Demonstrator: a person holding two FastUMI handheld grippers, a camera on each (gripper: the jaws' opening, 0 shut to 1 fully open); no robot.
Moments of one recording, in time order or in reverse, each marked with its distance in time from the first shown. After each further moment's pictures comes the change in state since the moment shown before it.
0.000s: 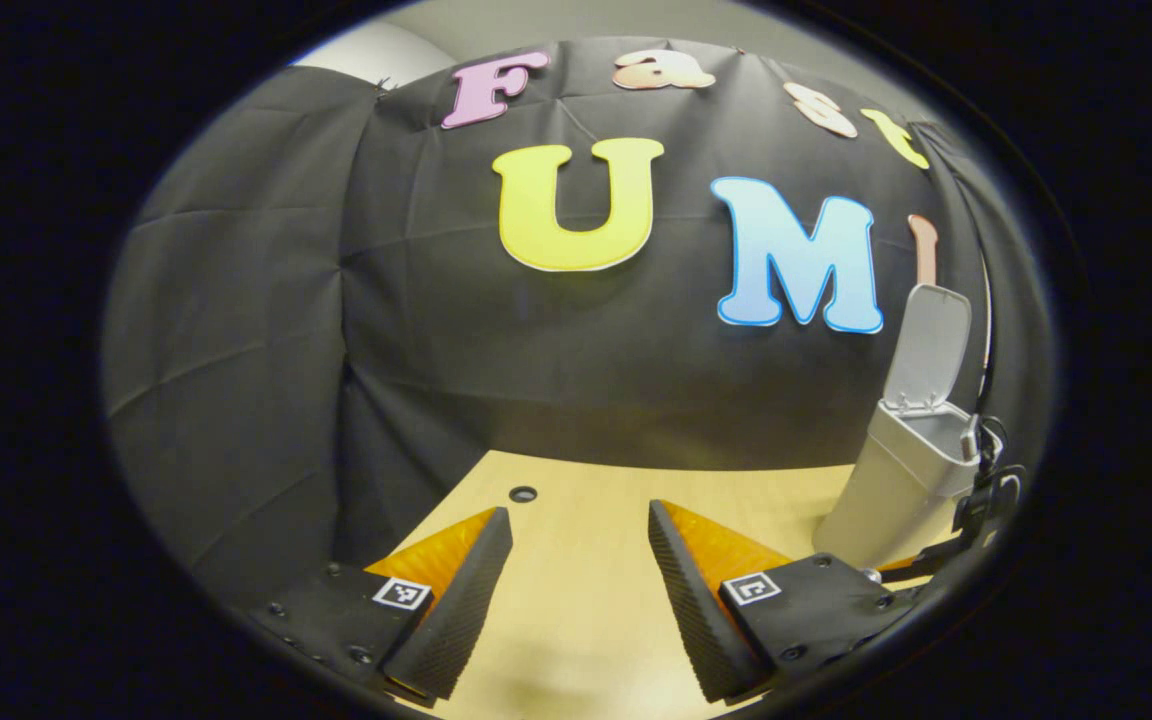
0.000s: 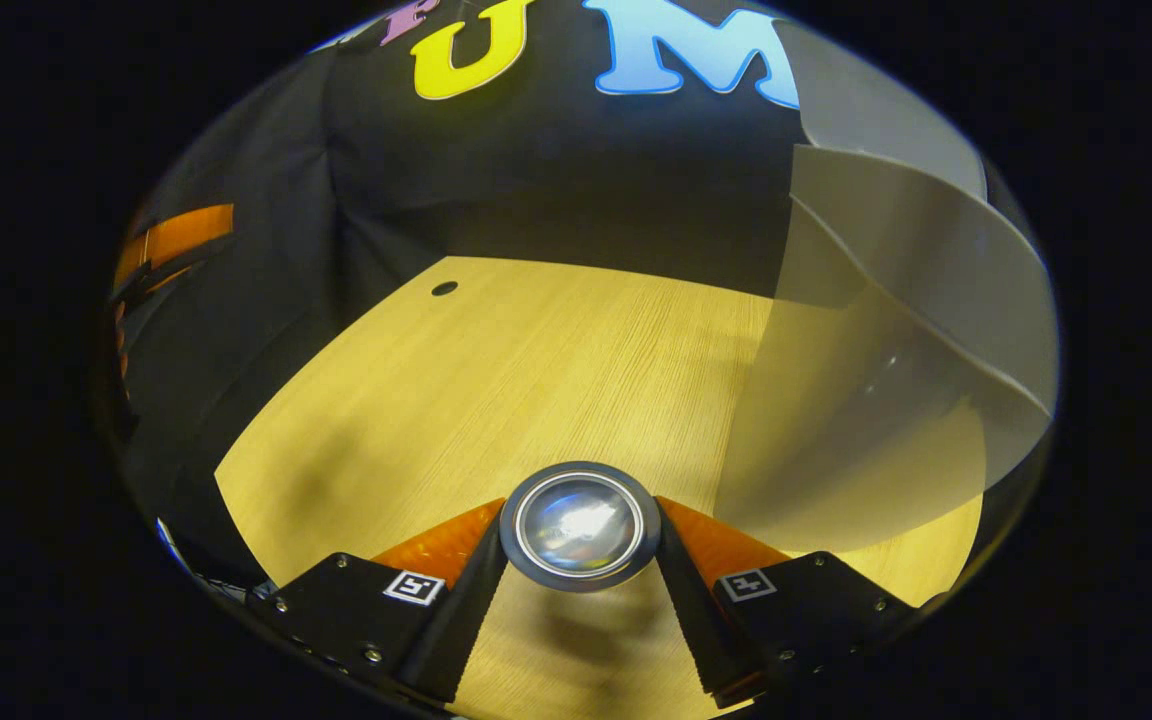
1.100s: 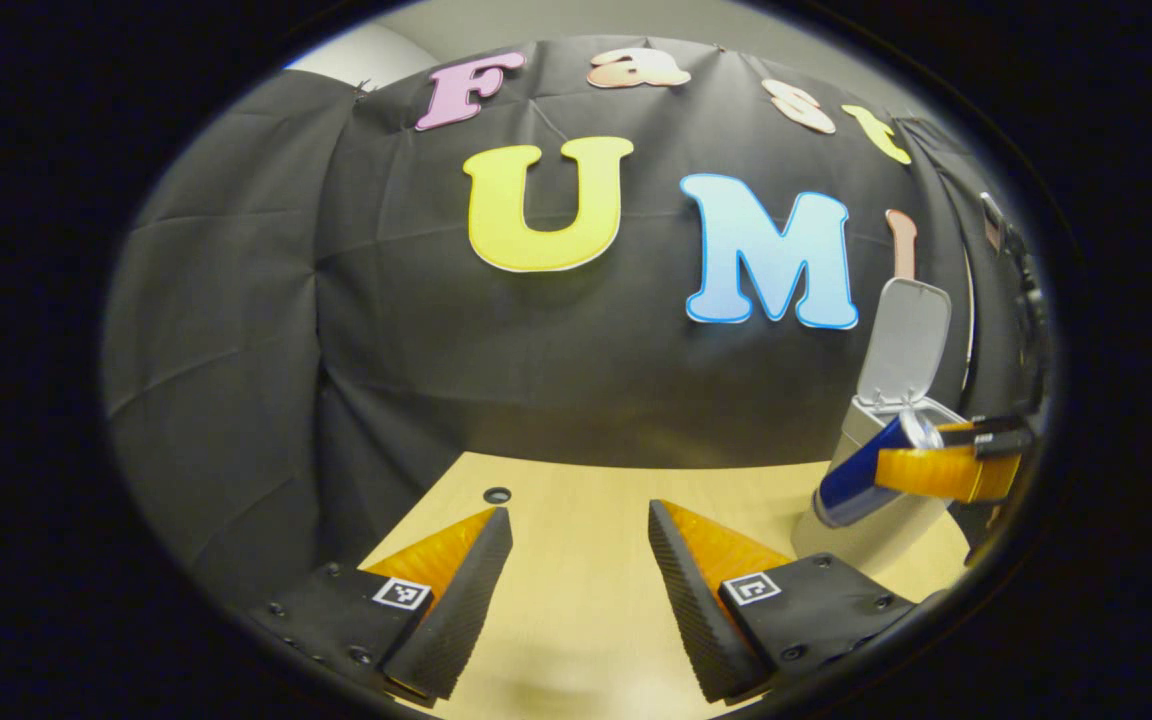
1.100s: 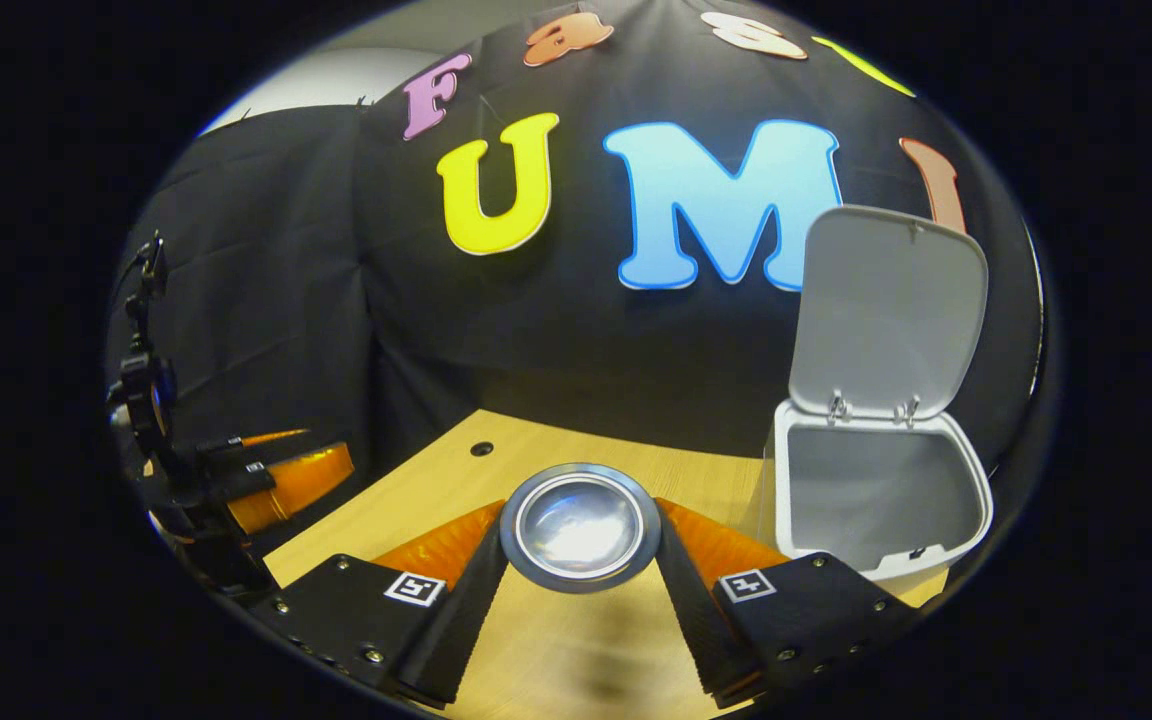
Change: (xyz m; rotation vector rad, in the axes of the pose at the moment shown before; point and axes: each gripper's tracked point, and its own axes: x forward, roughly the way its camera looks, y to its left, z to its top) left arm 0.000 -0.030 0.000 0.011 0.003 -0.053; right arm -0.100 0.014 0.173 -0.012 -0.395 0.048
